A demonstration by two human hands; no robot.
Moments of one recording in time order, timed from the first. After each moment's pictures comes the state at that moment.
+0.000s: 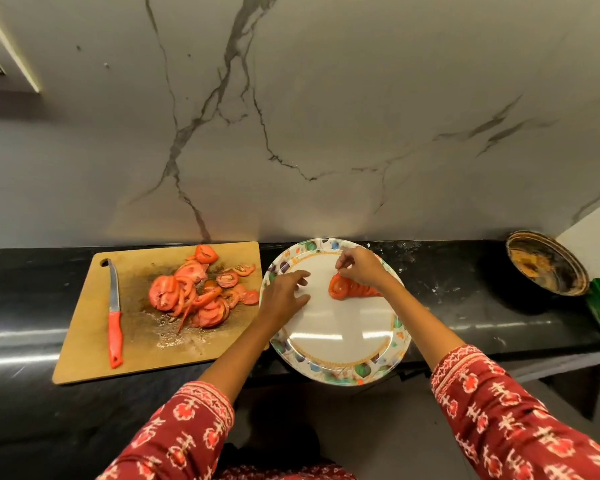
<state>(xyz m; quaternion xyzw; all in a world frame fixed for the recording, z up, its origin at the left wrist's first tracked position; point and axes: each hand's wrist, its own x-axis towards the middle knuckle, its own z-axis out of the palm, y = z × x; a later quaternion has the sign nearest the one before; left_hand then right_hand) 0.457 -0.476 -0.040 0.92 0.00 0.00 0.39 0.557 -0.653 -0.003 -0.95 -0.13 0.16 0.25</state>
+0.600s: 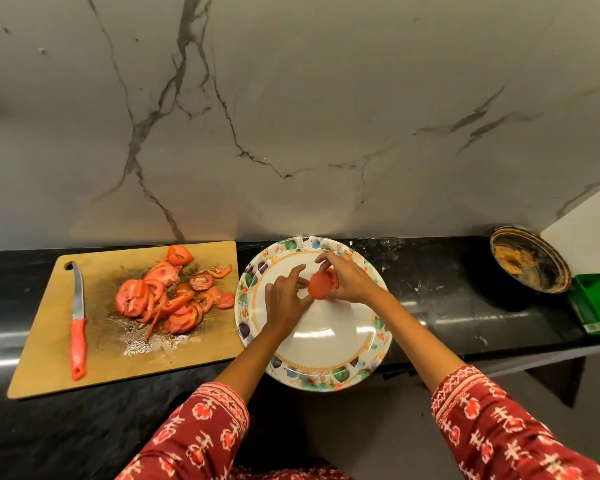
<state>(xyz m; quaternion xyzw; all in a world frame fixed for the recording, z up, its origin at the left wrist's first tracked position) 0.476 -0.535 -0.069 0.90 0.09 0.06 0.42 0.548 -0.679 -0.021 -0.93 -0.25 0.17 0.21</state>
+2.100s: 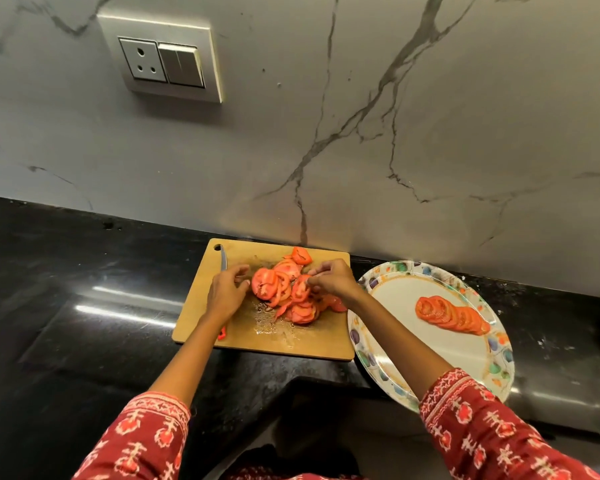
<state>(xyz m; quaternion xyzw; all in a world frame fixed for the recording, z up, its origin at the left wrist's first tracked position) 0.366 -0.251 -0.033 0.87 0.26 0.11 0.41 0.486 -0.436 -0.004 -0.82 -0.08 0.29 0.49</state>
